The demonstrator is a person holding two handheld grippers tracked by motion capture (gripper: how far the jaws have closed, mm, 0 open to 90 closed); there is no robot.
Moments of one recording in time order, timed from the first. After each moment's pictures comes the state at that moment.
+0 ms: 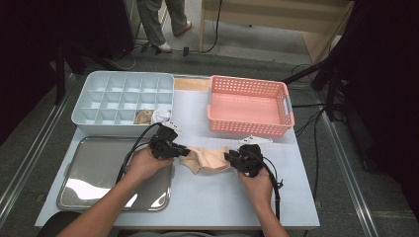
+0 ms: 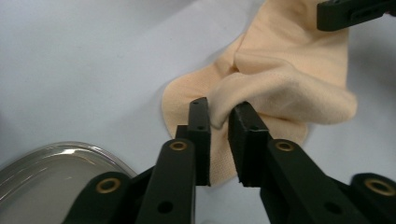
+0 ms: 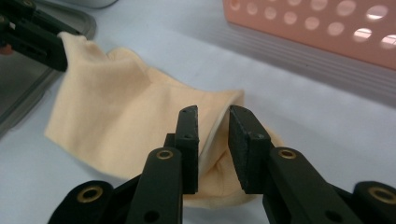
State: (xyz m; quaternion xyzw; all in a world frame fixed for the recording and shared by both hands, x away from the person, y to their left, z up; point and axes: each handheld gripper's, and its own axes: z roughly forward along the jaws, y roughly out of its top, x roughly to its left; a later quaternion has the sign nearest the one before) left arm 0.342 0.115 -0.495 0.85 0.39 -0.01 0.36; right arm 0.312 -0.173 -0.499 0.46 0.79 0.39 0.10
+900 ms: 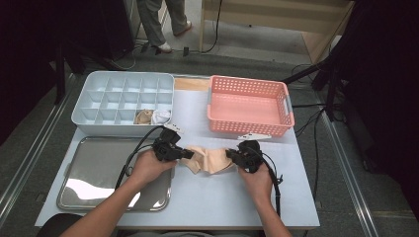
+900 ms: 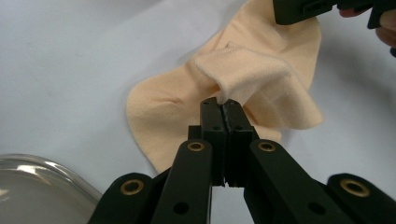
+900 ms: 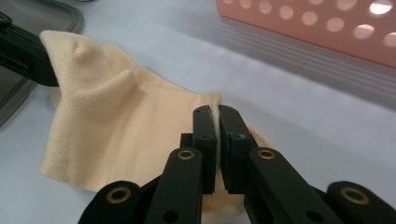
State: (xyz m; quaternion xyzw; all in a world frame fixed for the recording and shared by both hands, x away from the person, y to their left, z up) left arm 0.340 0.109 -0.500 0.84 0.38 -0.05 0.38; right arm 0.325 -0.173 -0.501 0.46 0.80 0.37 0.09
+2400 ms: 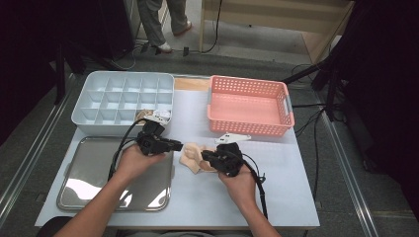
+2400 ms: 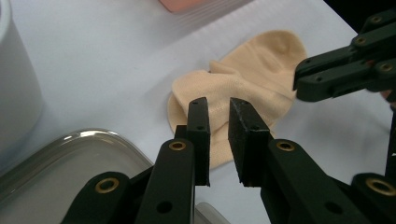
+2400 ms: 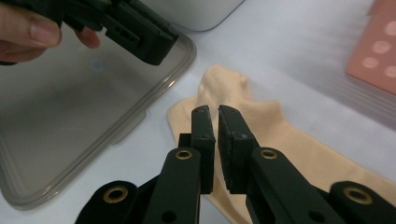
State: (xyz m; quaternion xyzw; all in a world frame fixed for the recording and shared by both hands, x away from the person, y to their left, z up) left arm 0.337 0.147 -0.473 0.81 0.41 -0.04 0.41; right arm 0.300 -0.112 -0.476 0.37 0.82 0.42 0.06
